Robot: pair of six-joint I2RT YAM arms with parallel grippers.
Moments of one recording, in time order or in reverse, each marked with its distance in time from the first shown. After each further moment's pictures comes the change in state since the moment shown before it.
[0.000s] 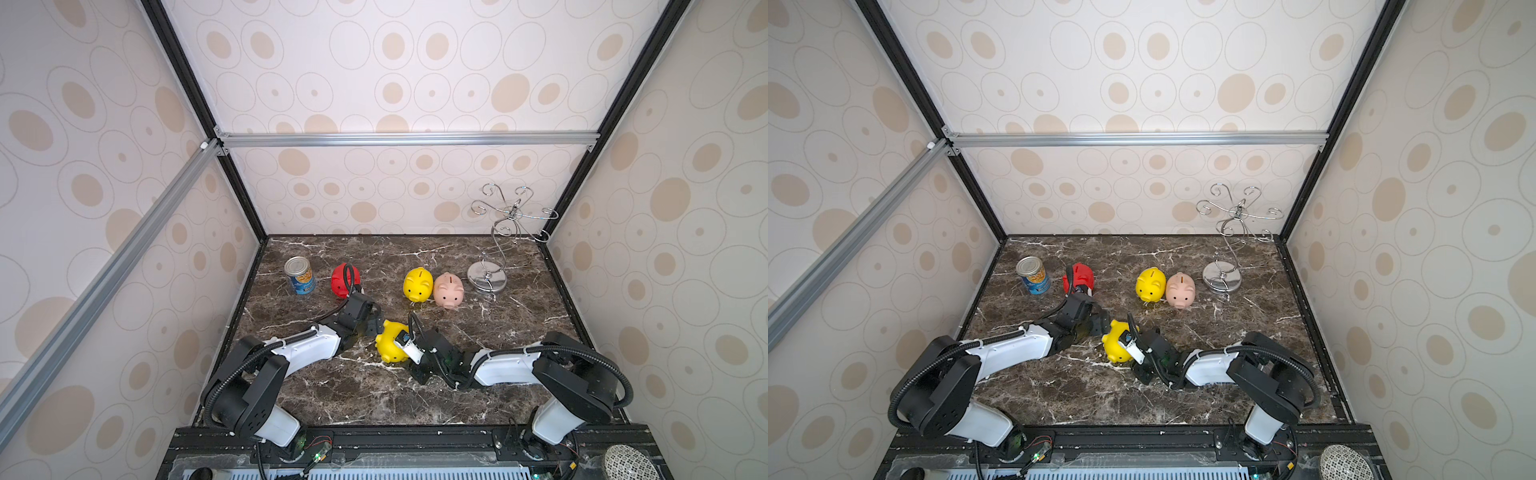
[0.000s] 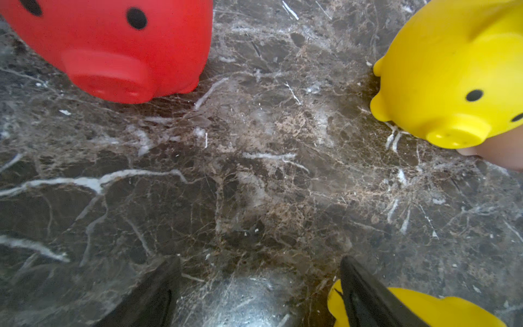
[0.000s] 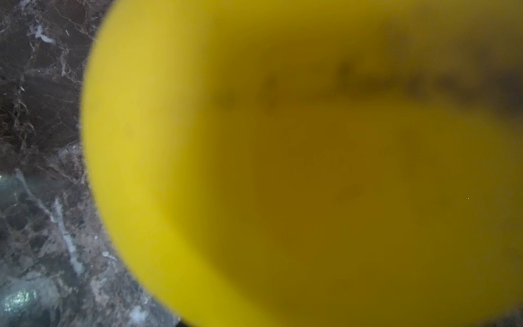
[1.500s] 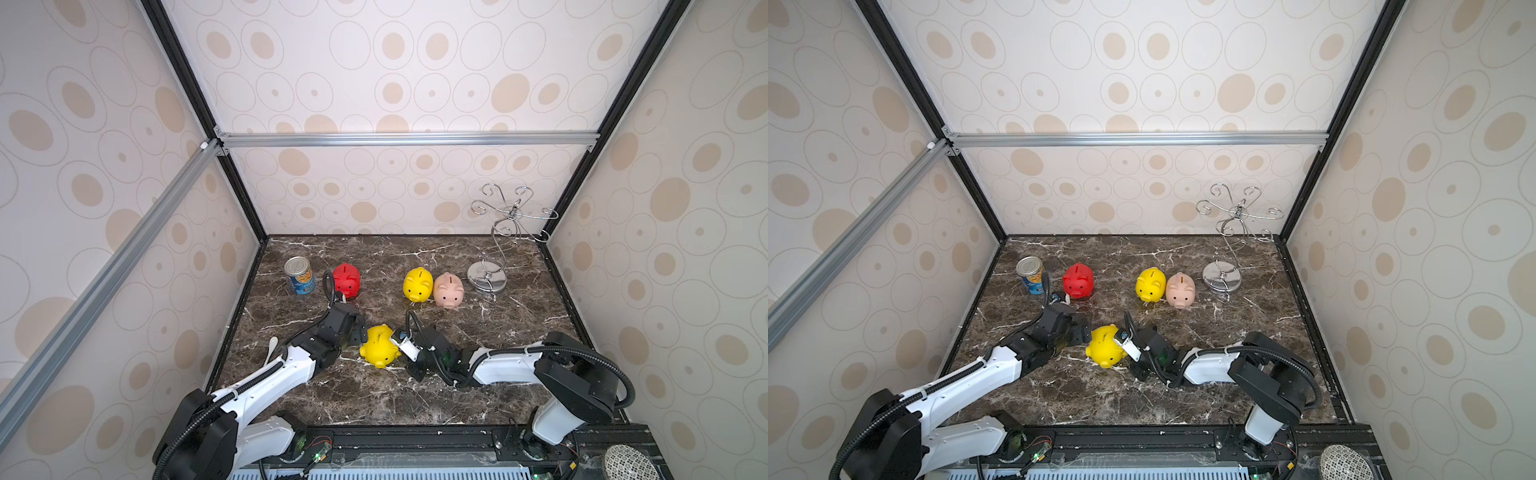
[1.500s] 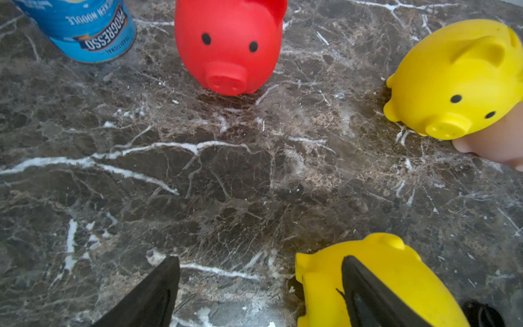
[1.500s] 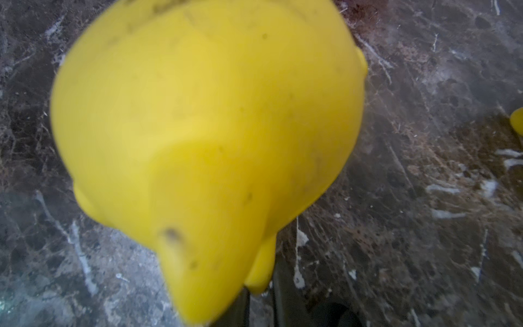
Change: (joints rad) left arm 0.000 -0.340 -0.116 -0.218 -0.097 -0.040; right arm 0.014 -0.014 0.039 -0.001 0.008 -0.034
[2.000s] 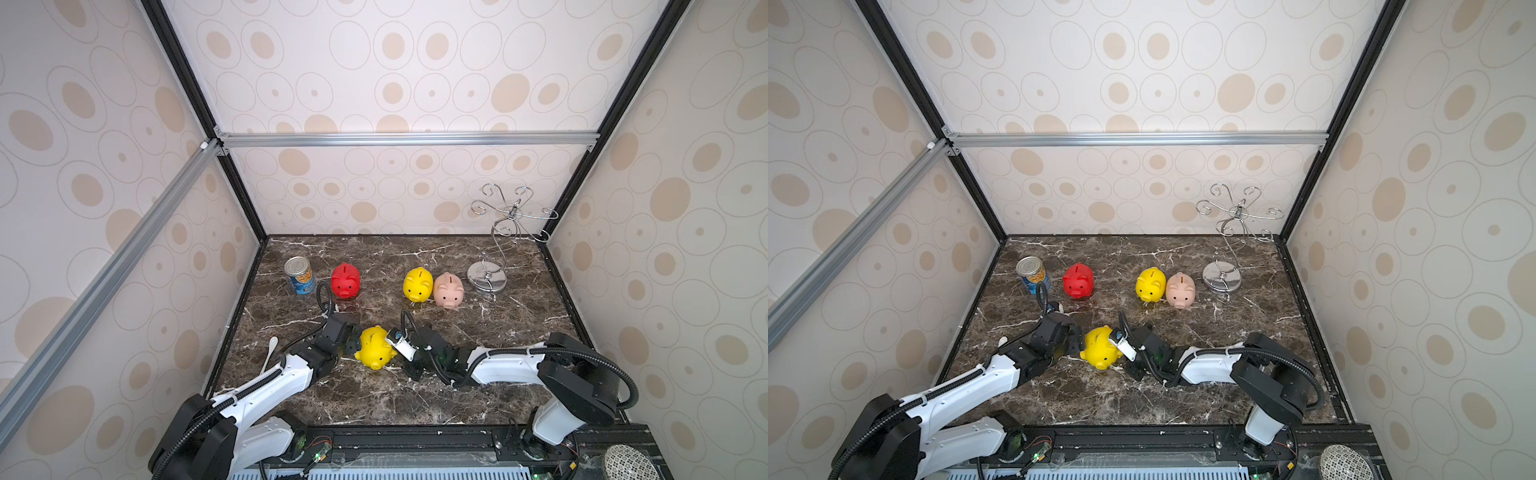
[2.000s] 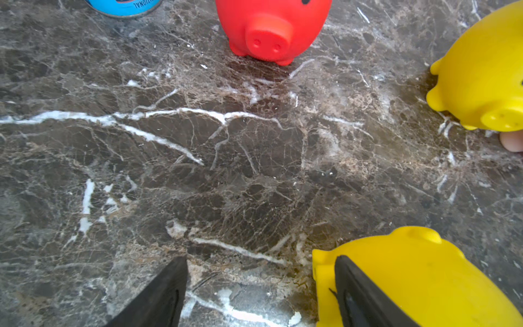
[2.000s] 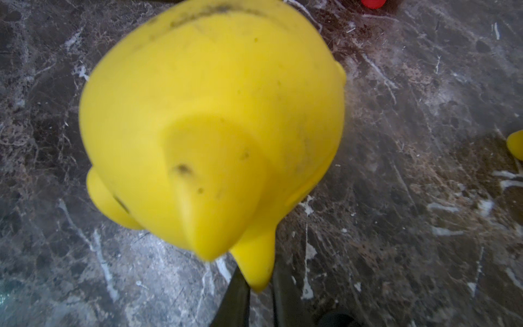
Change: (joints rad) left arm 0.000 -0.027 -0.089 0.020 -0.035 -0.061; right arm 0.028 -0.005 0.044 -0.052 0.019 -0.005
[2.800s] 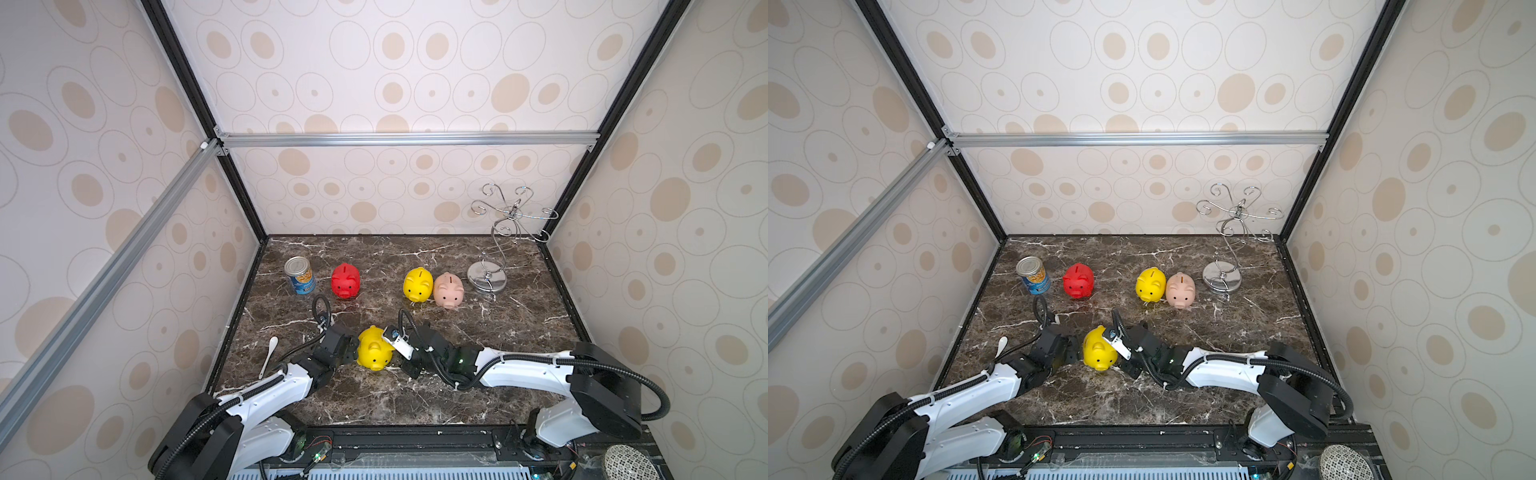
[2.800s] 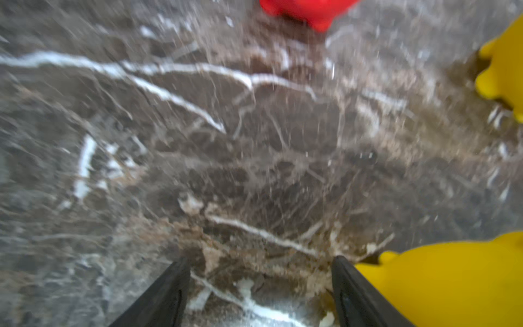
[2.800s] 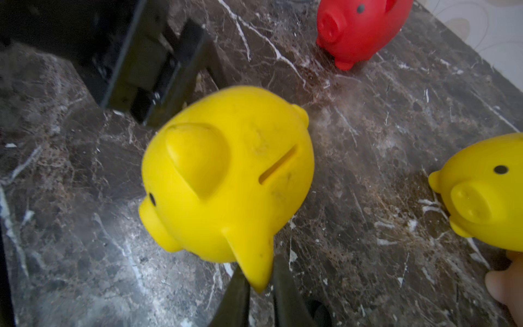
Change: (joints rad) left arm -0.006 0.008 -0.138 0.103 0.001 -0.076; right arm 0.076 -0.137 0.077 -0.135 0.114 -0.040
